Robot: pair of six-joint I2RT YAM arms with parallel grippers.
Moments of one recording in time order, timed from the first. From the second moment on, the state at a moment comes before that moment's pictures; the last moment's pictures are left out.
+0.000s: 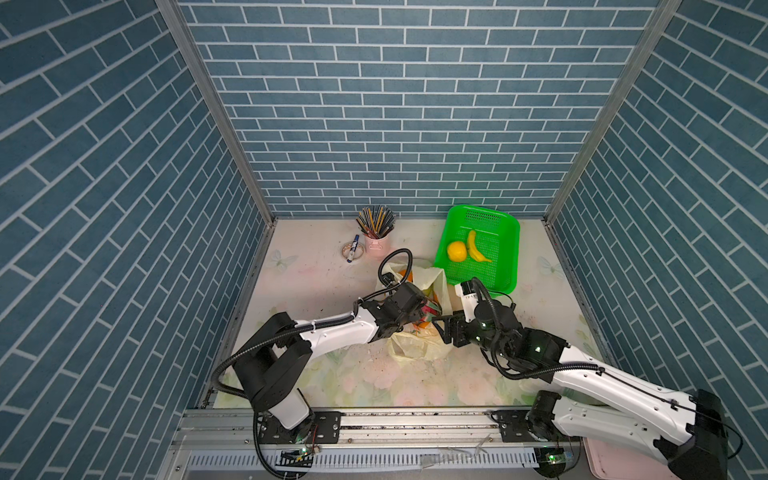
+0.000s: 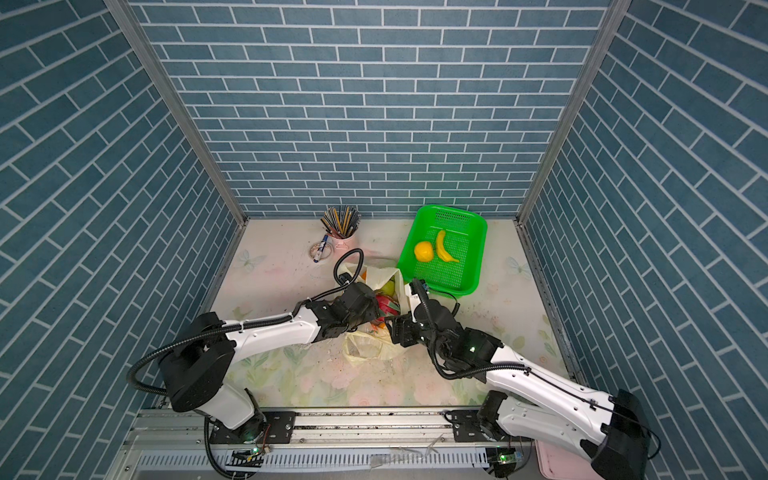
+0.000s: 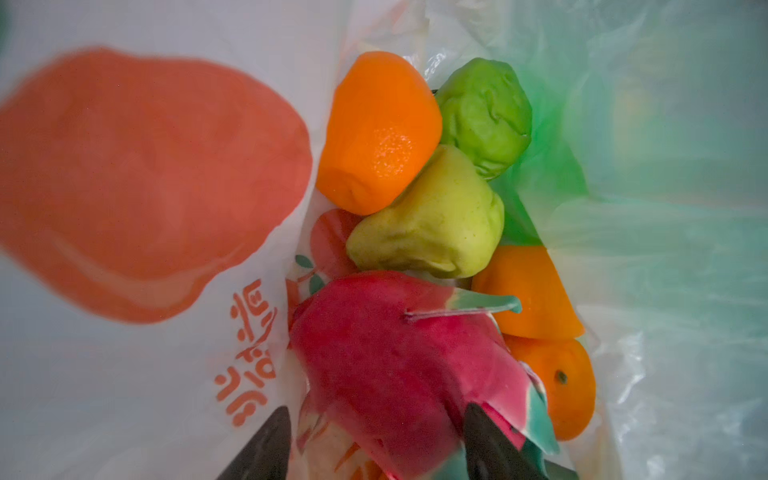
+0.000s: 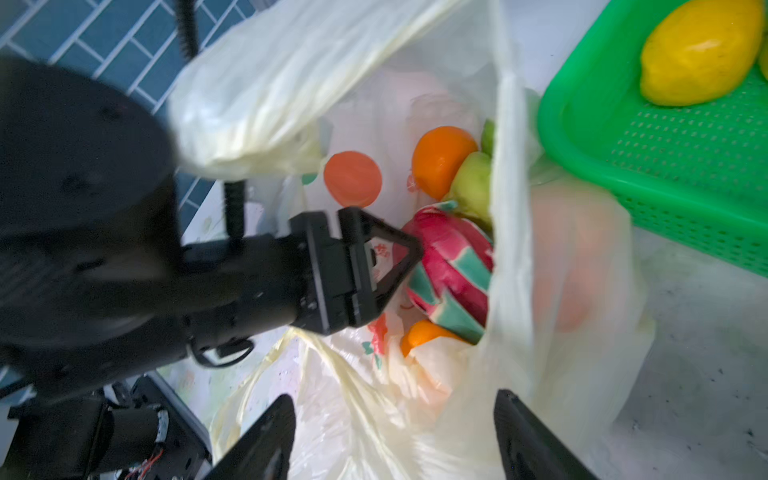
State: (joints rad) left arm -0.88 1.60 0.92 -0.22 -0.27 -1.07; right arm 0.97 0.95 0.70 -0.32 0.13 0.61
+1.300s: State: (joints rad) left arm -0.89 1.82 1.27 -0.56 -0.36 -1.01; right arm 0.94 1.00 0.70 -0.40 0.20 0.73
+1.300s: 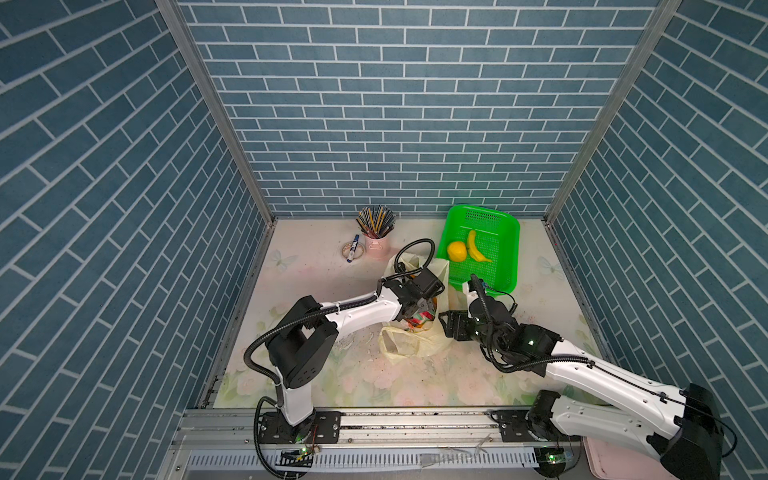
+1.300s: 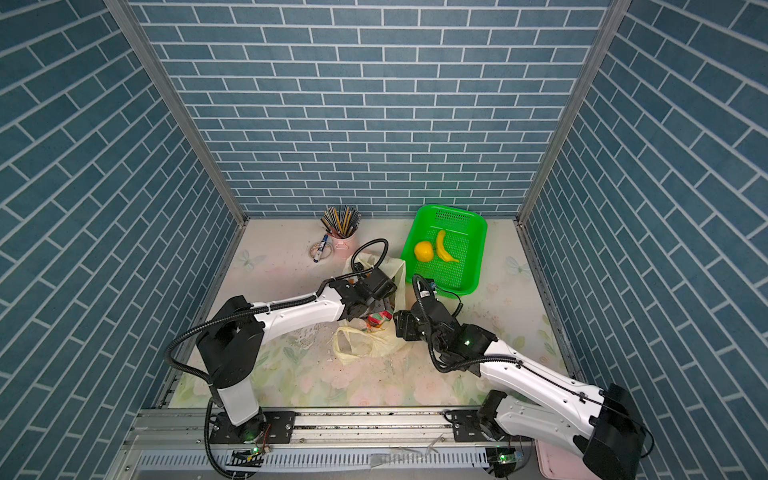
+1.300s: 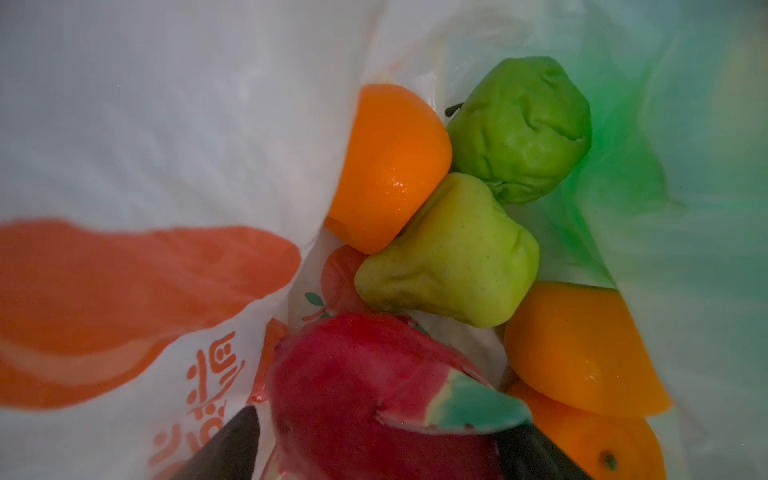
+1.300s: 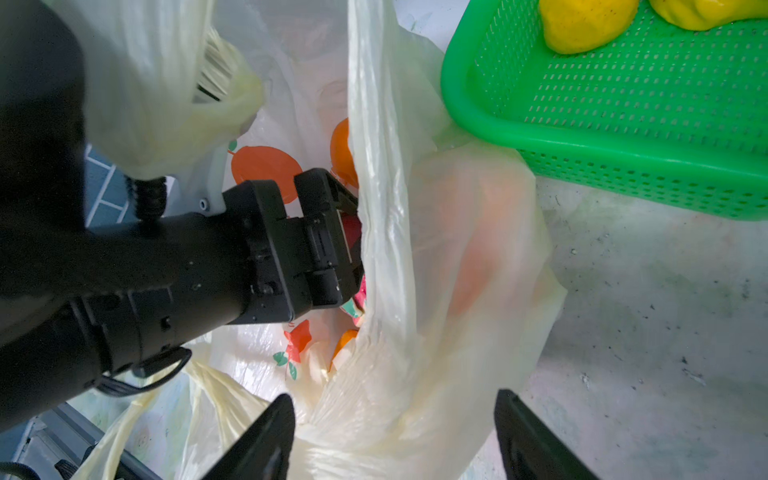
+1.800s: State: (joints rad) left arm -0.87 1.84 1.19 -0.40 -0.36 -0.98; right arm 0.94 1.00 0.70 -0.39 0.20 0.73
